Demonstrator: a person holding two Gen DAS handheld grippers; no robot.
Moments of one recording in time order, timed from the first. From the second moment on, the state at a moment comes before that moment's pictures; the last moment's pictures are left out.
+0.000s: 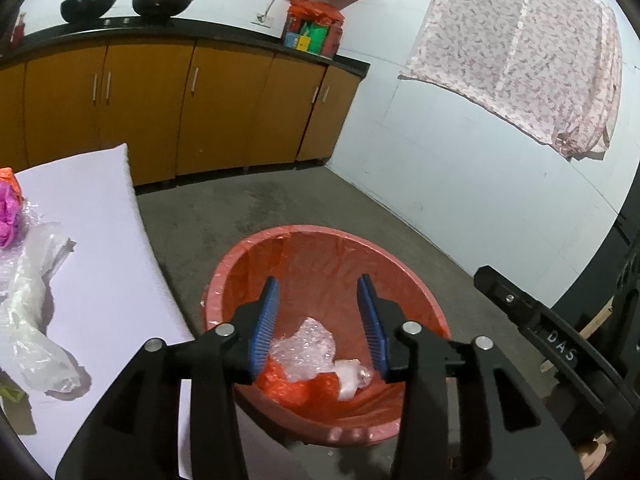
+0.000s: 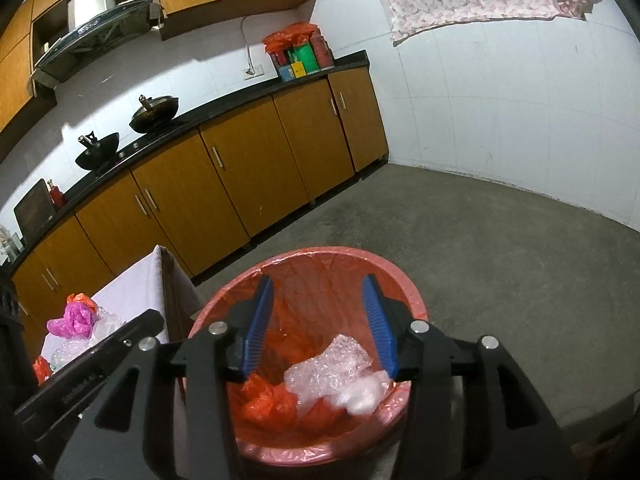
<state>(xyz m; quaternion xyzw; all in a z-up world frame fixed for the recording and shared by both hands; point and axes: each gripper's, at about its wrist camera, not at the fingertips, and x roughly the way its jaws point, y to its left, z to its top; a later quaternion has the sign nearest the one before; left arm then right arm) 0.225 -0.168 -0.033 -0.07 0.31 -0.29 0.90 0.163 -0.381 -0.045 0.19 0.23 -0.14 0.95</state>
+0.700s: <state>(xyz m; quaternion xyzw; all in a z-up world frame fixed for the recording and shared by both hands) 0.192 -0.071 -0.021 -0.07 0.27 -0.18 0.94 0.168 -0.315 -0.033 0.15 0.24 -0.06 0.96</state>
